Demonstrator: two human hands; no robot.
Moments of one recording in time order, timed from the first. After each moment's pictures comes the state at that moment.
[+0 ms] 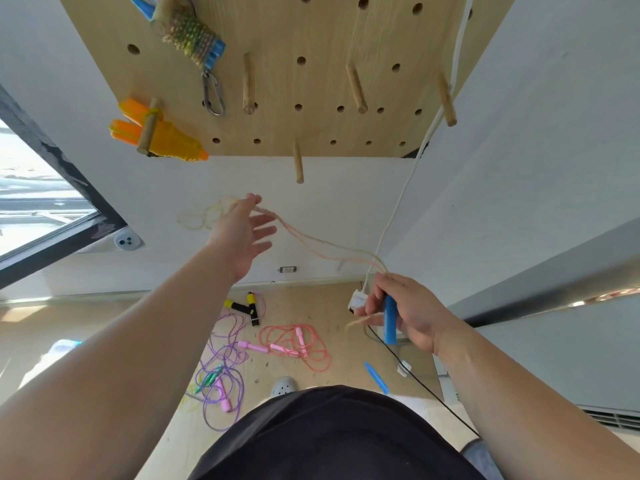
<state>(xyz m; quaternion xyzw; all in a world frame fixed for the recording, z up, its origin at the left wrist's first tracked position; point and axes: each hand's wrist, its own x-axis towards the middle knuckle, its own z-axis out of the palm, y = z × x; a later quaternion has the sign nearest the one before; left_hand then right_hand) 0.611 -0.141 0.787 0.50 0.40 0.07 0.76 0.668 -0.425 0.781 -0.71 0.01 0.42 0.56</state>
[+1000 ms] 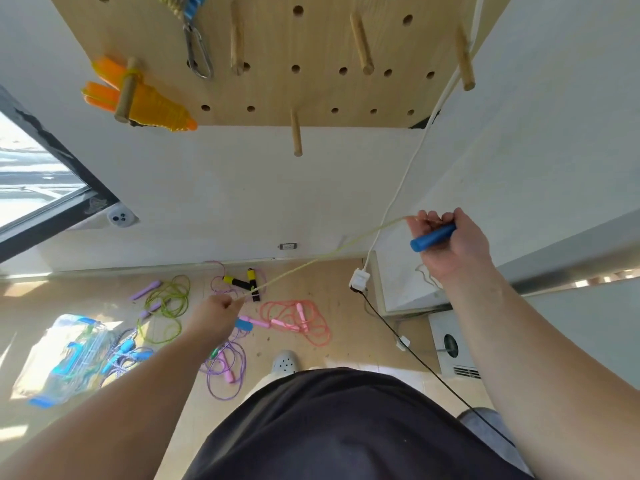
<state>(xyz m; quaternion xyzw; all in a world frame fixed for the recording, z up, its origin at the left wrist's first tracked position) 0.495 -0.160 0.646 0.78 0.45 -0.16 0.41 0.744 -0.422 0.788 -0.38 0.30 0.19 0.86</state>
